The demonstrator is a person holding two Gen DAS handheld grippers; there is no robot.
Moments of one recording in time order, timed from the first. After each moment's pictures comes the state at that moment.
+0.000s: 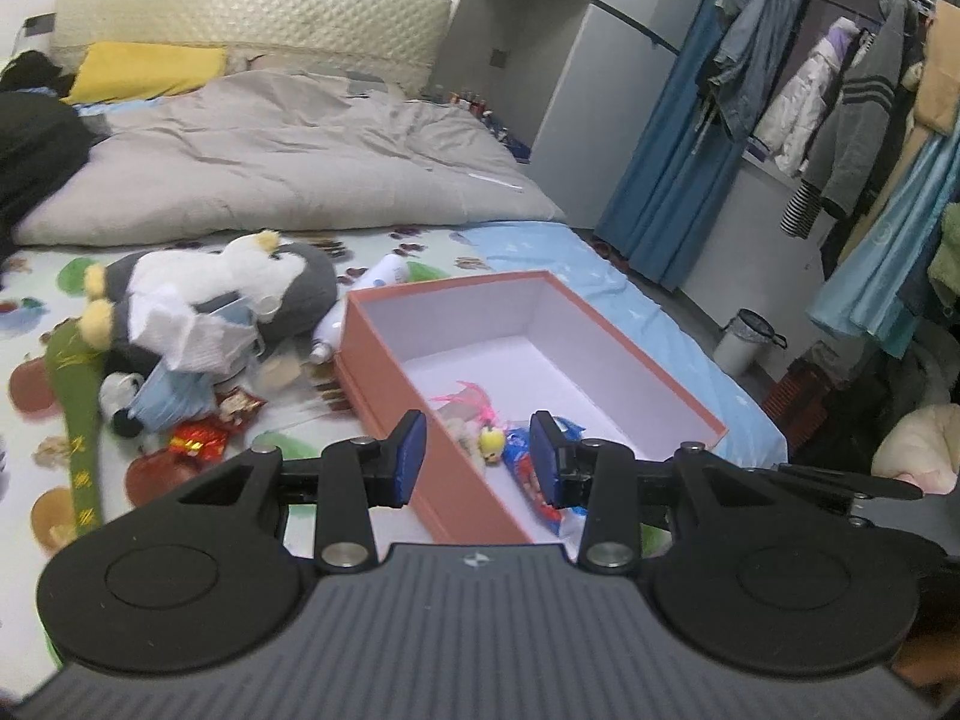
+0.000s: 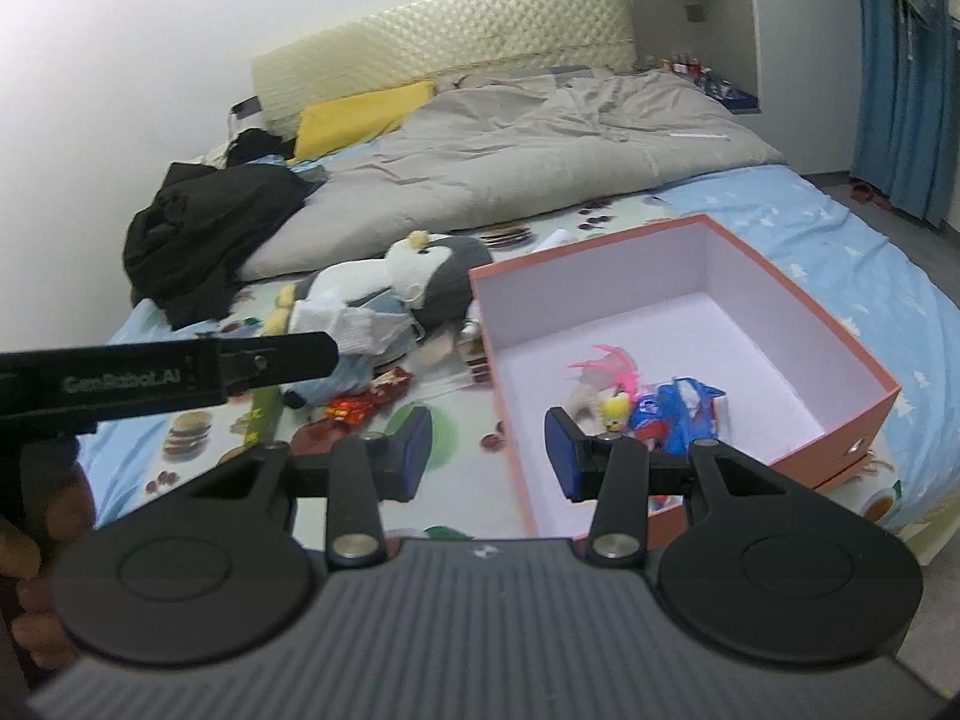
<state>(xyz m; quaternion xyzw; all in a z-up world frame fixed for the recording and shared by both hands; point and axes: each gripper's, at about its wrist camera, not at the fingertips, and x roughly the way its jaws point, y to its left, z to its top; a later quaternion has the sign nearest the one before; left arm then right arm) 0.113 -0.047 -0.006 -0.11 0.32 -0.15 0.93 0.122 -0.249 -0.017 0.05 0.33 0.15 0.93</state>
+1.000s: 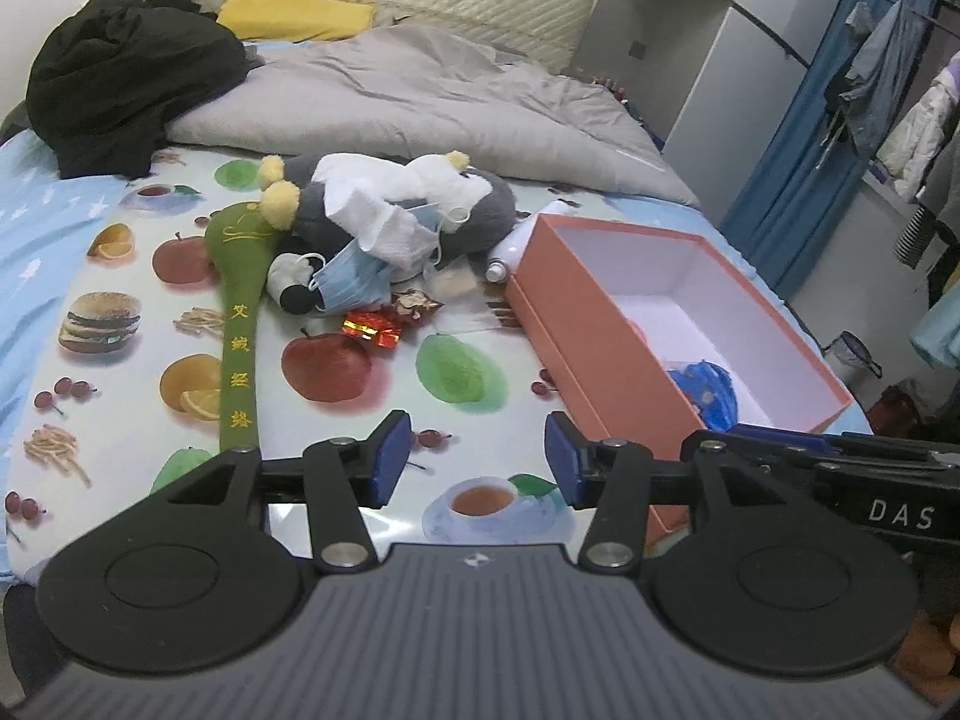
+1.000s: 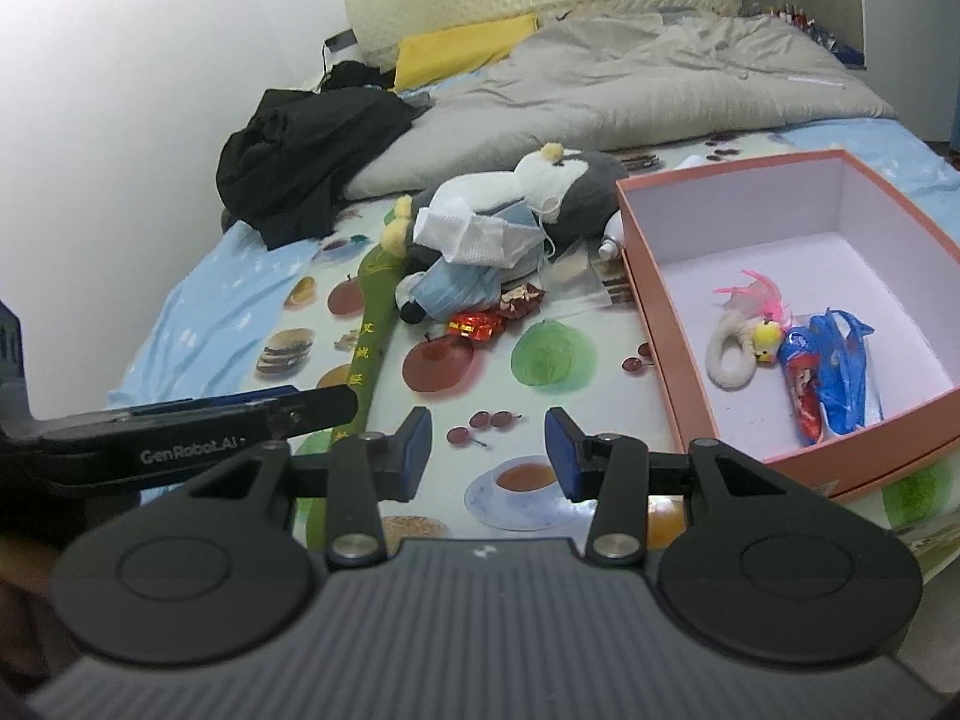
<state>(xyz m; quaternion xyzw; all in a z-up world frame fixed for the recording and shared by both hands) 0.068 0.034 -0.073 -0.14 0.35 -0.03 0.92 0.110 -0.185 -0.047 0.05 0.38 0.24 0.89</state>
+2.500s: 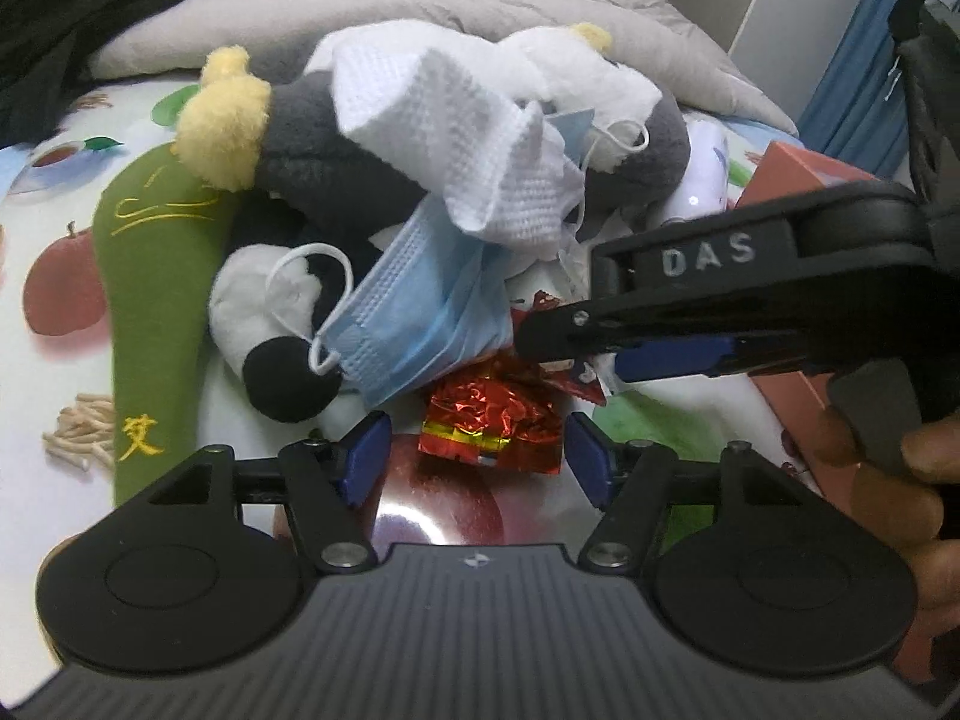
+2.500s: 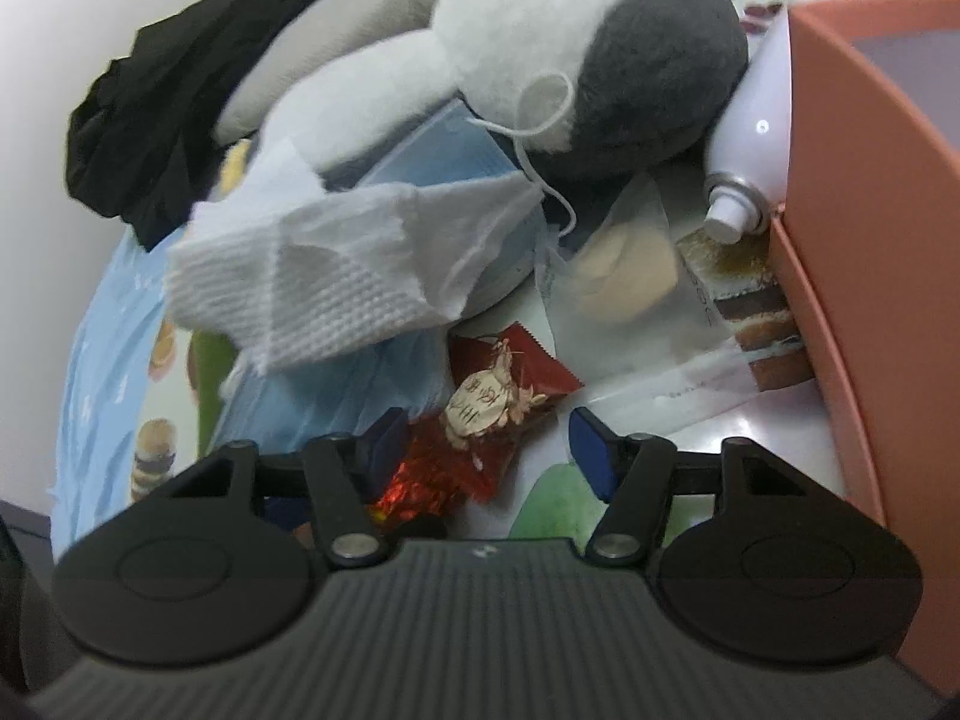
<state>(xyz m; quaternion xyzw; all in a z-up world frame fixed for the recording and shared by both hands) 0.311 0.096 -0.238 -0.10 0.42 -0.02 0.90 0.391 -0.064 -0.213 0.11 0.53 0.23 0.81</state>
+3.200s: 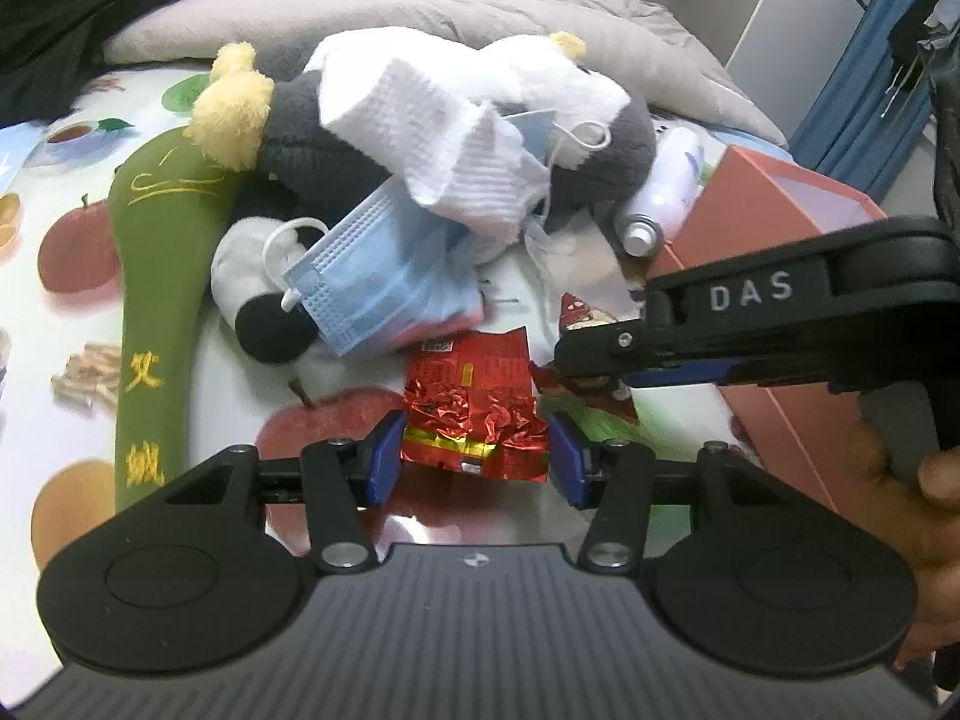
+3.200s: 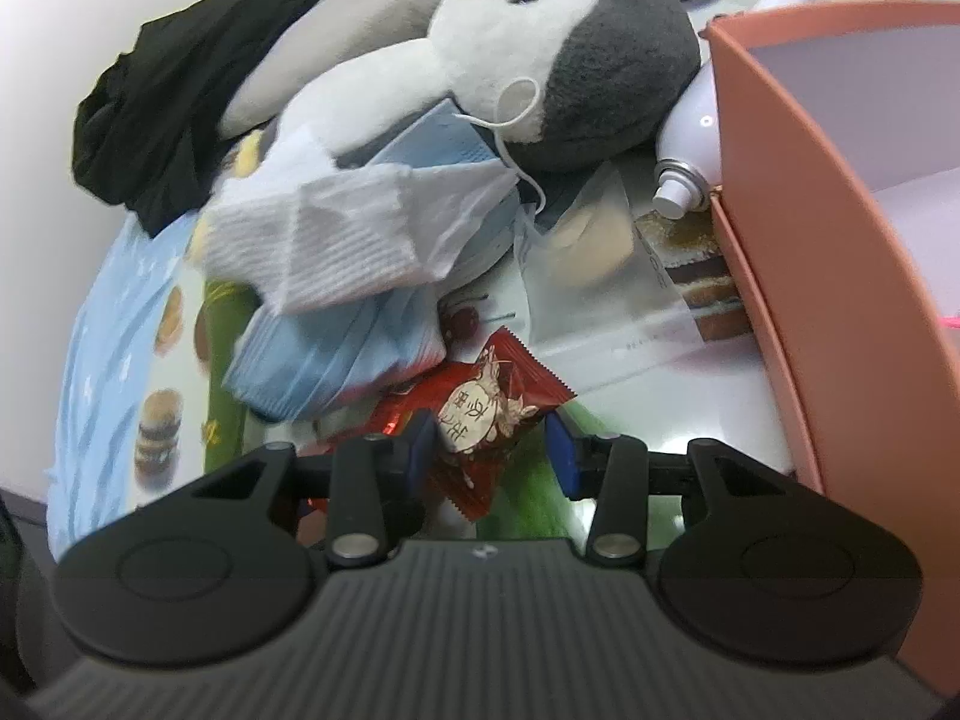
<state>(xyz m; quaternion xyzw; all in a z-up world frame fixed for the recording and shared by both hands) 0.280 0.083 -0.219 -0.12 0.42 -0.02 0.90 0.353 -0.089 -0.188 0.09 0.53 0.23 0.81</state>
